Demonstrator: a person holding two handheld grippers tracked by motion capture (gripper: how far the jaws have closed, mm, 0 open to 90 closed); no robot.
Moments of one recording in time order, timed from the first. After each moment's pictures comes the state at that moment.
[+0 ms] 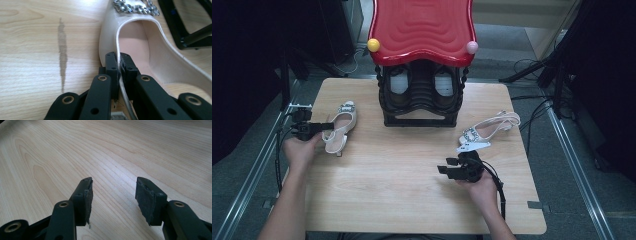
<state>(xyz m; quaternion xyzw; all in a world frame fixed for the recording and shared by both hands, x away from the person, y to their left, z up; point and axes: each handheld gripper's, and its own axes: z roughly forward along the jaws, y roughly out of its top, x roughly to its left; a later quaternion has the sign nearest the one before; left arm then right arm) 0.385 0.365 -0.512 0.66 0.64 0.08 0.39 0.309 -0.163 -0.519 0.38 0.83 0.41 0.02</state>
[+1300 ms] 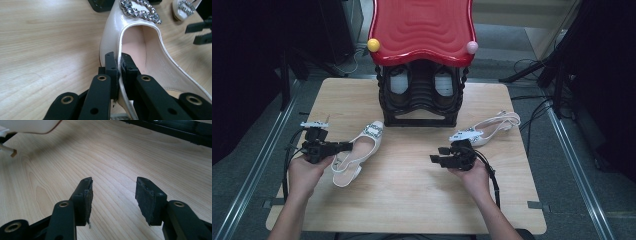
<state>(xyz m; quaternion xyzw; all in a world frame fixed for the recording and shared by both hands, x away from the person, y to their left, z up) 0.303 0.287 -0.476 0.74 0.54 0.03 0.41 0.338 -0.142 -0.511 0.36 0.82 0.43 0.01</state>
